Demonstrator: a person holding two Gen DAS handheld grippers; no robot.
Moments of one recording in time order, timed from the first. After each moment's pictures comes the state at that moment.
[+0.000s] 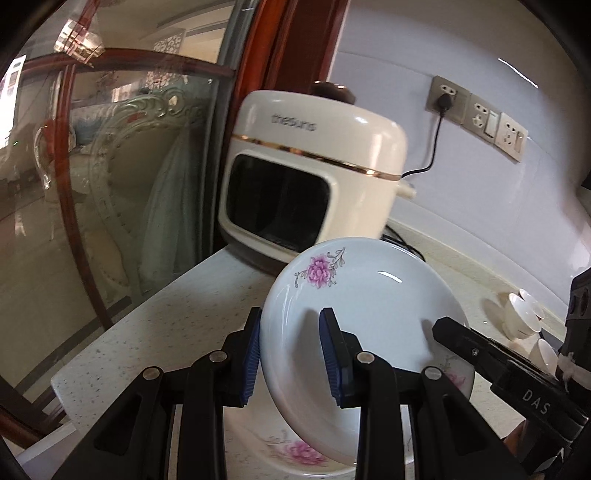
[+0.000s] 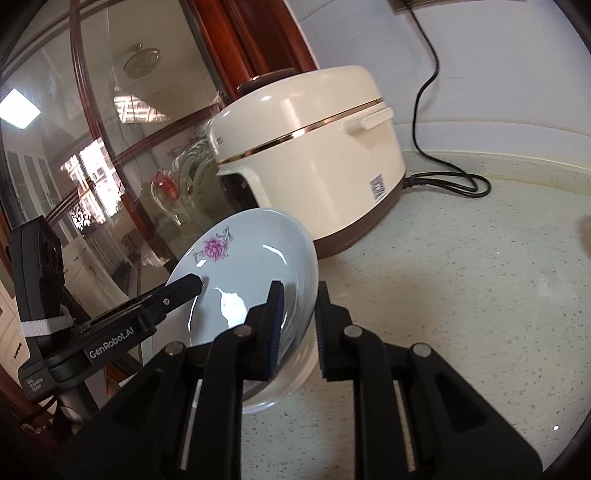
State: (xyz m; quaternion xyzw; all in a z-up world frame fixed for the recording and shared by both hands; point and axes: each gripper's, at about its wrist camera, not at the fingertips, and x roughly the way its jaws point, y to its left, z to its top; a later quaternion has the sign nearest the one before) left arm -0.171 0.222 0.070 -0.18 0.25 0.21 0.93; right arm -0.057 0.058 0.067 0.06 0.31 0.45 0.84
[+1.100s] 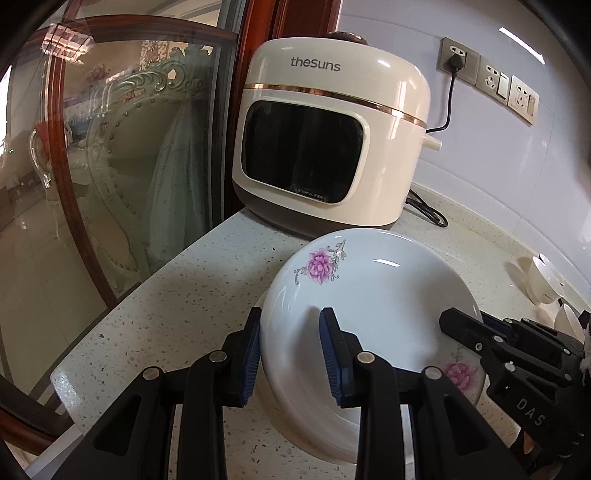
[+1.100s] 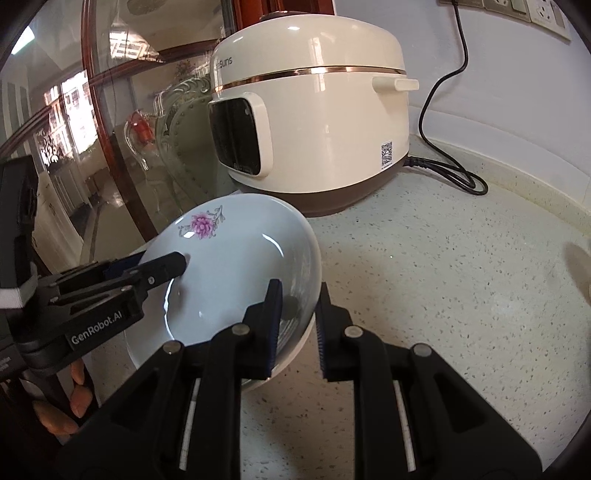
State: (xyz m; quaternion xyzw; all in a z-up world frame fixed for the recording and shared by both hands) left arm -0.174 0.233 0.035 -0.15 0.31 0.21 0.92; right arm -0.074 0.099 0.045 -0.08 0.32 0.40 0.86
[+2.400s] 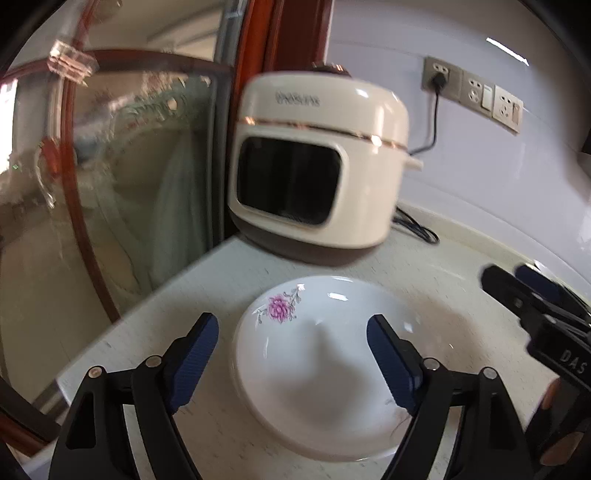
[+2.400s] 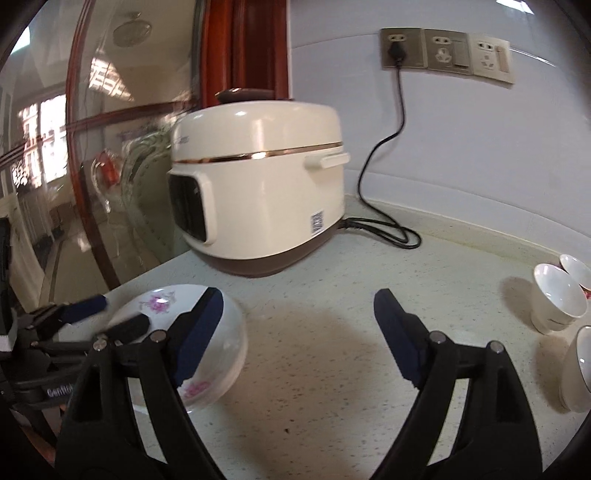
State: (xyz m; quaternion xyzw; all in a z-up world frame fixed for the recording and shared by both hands) left arm -0.185 0.214 0.046 -0.13 0.25 0.22 0.93; right arm -0.076 0.056 0.082 -0.06 0.22 0.32 0.92
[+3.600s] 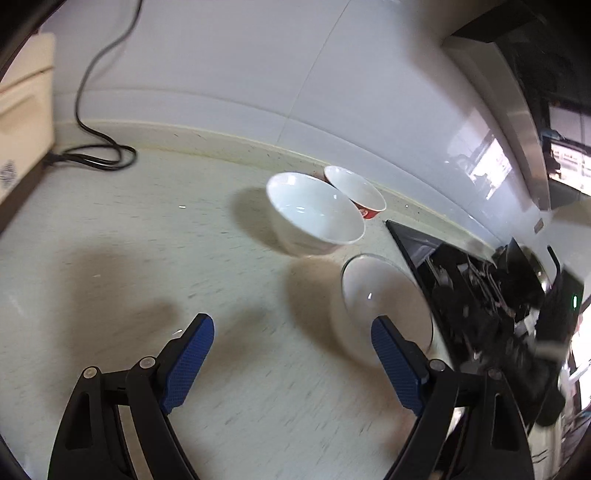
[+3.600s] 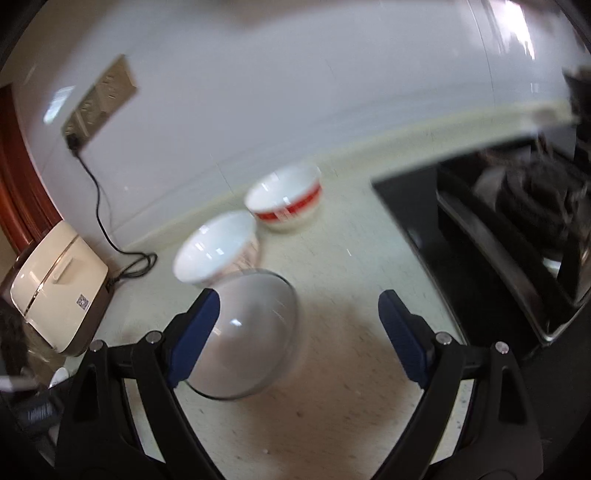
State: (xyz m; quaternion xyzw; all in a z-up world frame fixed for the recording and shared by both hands) left arm 0.021 -0.050 0.051 -0.17 0.40 -0.12 0.89; right arm -0.013 -0.297 0.067 0.19 0.33 0.04 0.92
